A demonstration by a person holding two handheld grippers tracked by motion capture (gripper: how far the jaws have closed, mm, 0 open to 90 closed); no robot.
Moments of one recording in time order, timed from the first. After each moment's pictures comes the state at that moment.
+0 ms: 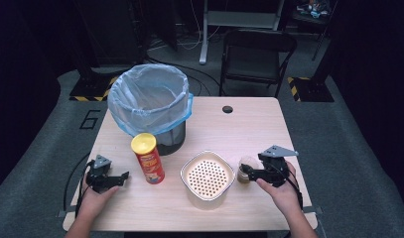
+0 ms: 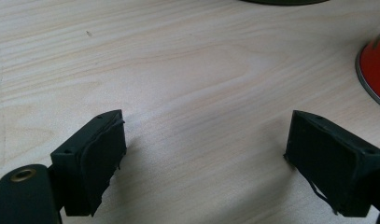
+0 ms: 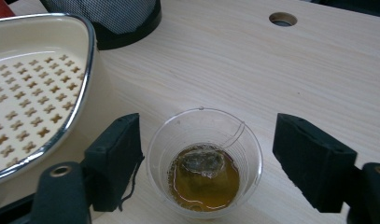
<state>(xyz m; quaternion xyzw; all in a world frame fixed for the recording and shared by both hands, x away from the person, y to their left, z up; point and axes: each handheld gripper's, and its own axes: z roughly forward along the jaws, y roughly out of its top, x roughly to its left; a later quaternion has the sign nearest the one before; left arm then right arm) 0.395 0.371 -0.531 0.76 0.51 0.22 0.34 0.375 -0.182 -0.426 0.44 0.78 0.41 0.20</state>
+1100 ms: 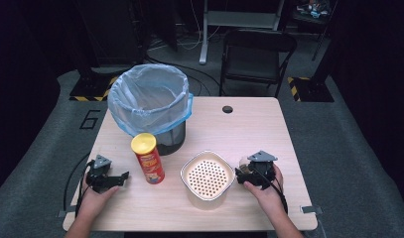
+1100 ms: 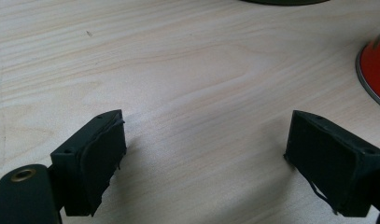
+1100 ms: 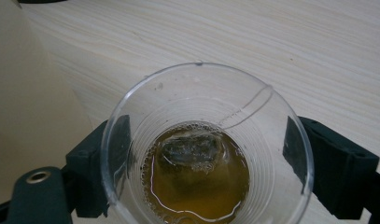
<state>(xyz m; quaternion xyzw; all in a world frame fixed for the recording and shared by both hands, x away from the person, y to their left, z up) 0.395 0.371 -0.531 0.76 0.51 0.22 0.34 0.387 -0.156 -0.472 0.47 0.77 0.34 0.25</state>
